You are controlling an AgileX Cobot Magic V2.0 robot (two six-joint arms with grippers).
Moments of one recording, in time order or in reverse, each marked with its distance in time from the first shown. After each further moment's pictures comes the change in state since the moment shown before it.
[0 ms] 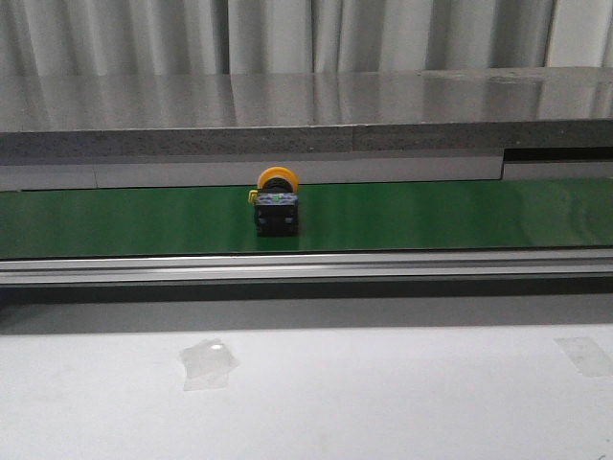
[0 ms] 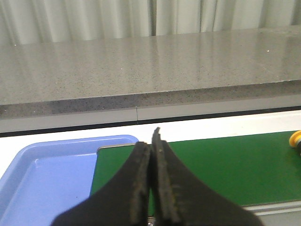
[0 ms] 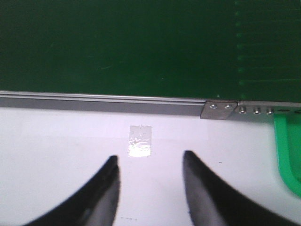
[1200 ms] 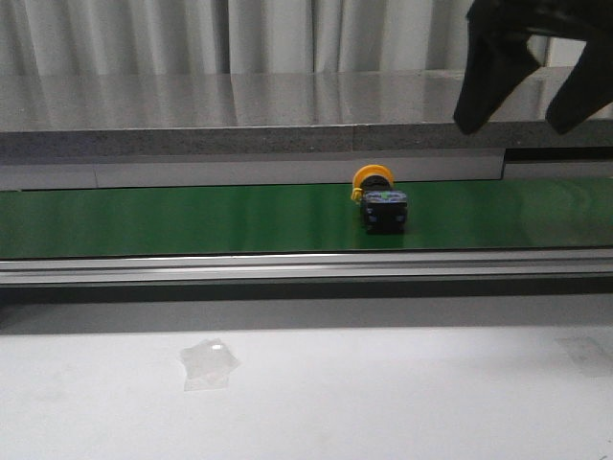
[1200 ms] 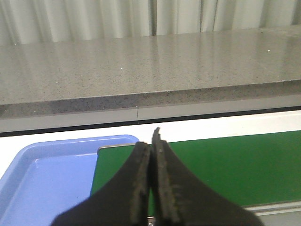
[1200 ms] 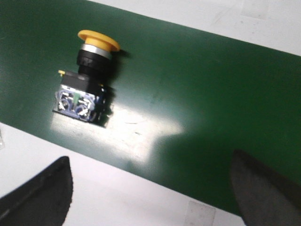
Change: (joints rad) left arm 0.000 0.000 0.002 0.000 0.000 0.000; right arm 0.155 0.589 -0.439 0.138 0.019 -0.188
